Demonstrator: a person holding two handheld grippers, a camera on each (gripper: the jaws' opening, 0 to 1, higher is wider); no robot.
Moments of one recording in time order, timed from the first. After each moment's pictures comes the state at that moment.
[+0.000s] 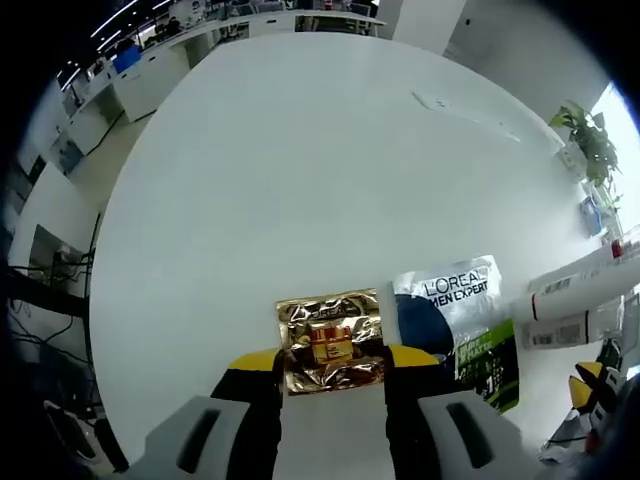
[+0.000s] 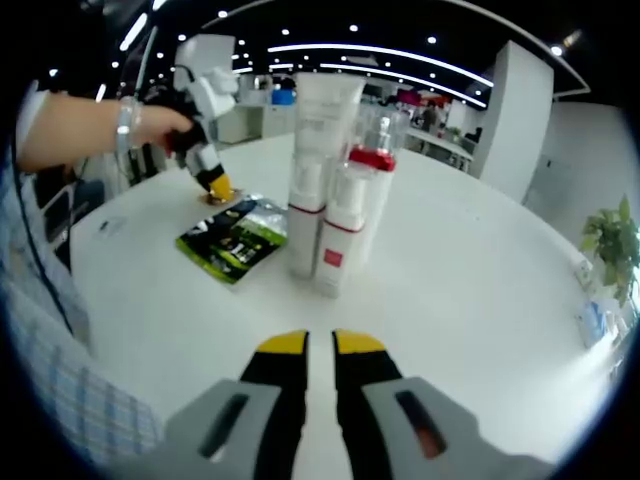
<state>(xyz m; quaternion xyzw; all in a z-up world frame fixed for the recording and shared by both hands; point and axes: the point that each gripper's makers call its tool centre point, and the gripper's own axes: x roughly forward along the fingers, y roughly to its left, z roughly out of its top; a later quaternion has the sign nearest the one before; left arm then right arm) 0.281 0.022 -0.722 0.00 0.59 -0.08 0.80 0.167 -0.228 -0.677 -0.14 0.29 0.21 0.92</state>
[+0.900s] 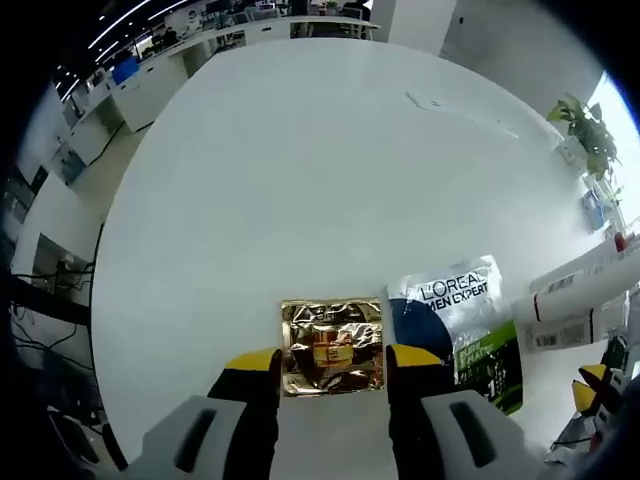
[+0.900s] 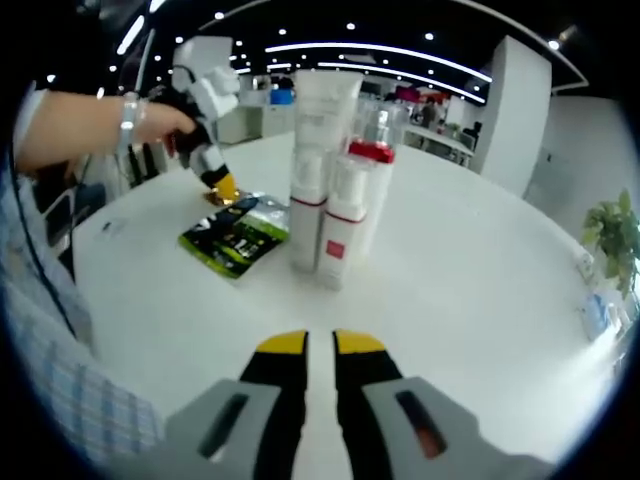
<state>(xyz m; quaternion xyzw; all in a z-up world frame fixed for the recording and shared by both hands) 0.287 0.018 -0.721 -0.01 0.58 -0.08 0.81 0.159 -0.231 -0.681 -0.13 0.30 0.21 0.92</state>
